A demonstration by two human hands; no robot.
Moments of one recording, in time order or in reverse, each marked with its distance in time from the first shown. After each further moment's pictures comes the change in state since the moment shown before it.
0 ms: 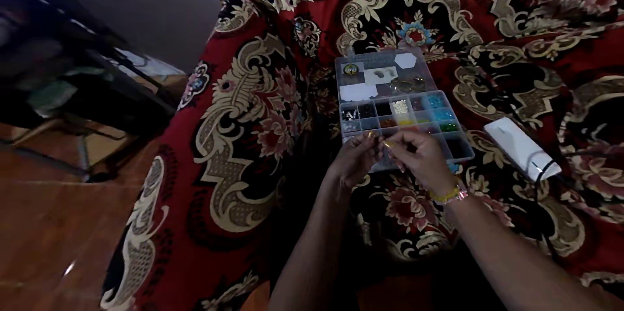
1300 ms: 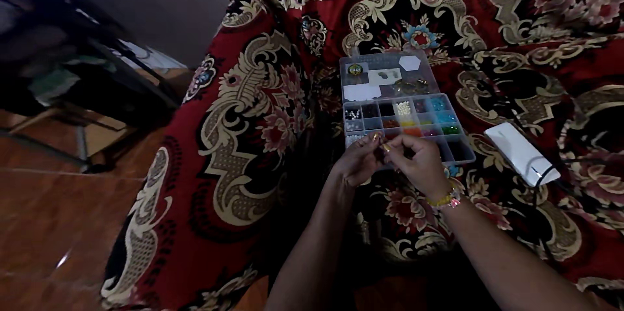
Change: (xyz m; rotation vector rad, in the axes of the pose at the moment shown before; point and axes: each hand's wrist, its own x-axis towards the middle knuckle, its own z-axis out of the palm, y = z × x) left_hand -0.001 -0.006 0.000 -0.107 -0.052 -0.068; right_hand -0.004 0.011 0.010 -0.181 0.071 -0.135
